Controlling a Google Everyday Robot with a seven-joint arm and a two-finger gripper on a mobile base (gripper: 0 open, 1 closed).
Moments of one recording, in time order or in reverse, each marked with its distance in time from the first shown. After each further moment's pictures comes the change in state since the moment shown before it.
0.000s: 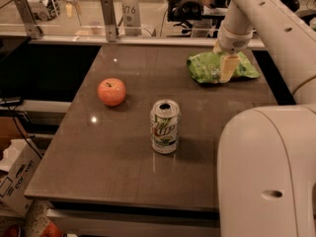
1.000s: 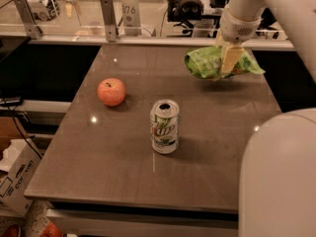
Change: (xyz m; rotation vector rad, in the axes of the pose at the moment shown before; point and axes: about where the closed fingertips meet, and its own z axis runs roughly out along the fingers) arm -0.027 0.029 -0.063 0.022 -0.035 -0.010
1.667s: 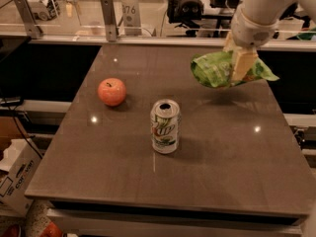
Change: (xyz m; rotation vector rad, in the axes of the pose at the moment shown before) arm -0.003 0.050 -0.031 0.026 -0.001 -0.022
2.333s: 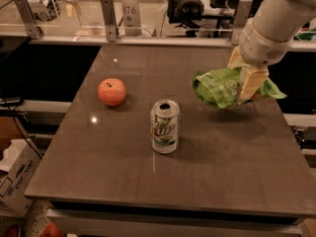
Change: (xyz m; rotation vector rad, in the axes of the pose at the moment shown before) arm -0.009 0.066 -0.011 -0.035 -0.040 -0.039
